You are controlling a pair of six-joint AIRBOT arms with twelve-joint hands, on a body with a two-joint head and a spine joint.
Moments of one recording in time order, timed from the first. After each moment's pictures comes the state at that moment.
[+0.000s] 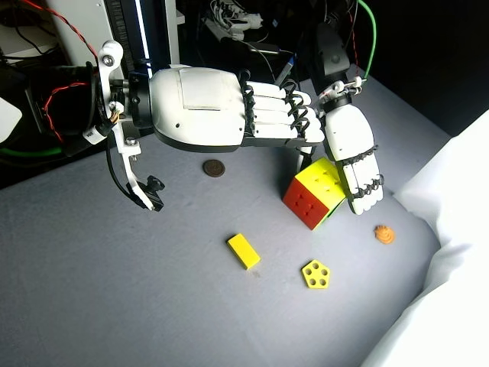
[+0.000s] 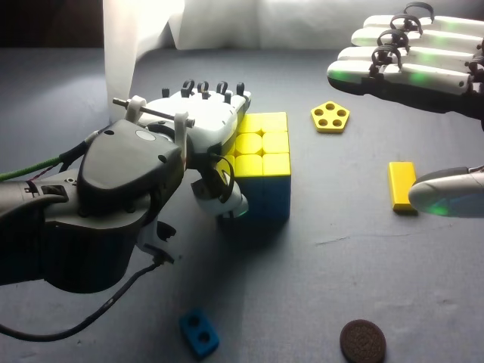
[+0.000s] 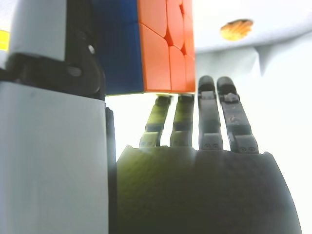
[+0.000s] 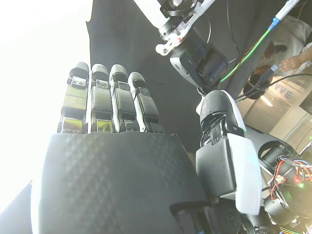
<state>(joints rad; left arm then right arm) 0.36 -1.24 0.96 -1.49 -0.78 2.26 -0.56 -0.68 0.87 -0.48 0.85 -0.52</state>
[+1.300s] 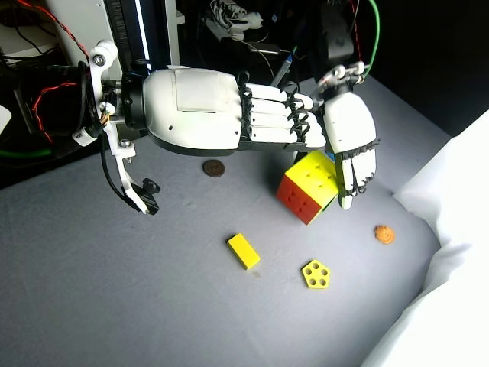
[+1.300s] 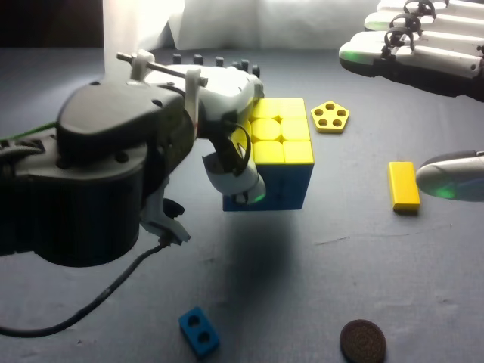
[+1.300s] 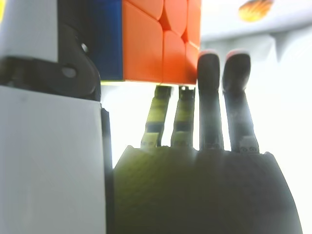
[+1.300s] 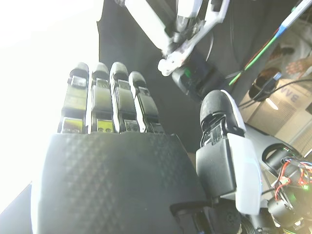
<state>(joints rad) 0.20 -1.19 0.86 -1.69 -0.80 2.47 -0.56 -0.67 0.87 -0.44 0.86 -0.55</state>
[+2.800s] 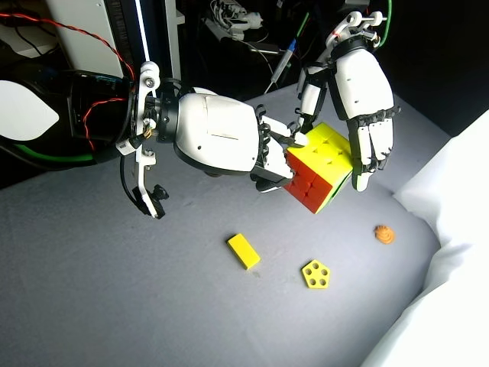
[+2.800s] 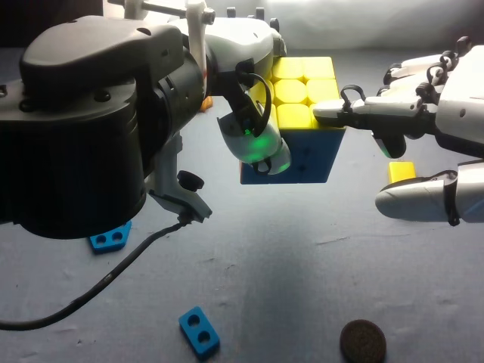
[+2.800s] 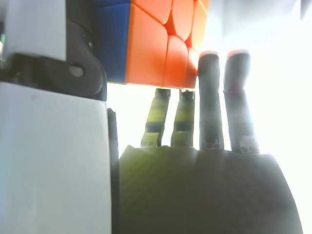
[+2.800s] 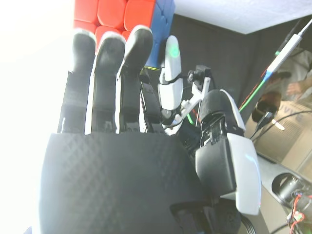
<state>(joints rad) 0.04 -1.17 0.79 -1.81 -0.84 2.53 -0.49 -0.74 0.85 -0.43 0.58 -0.61</state>
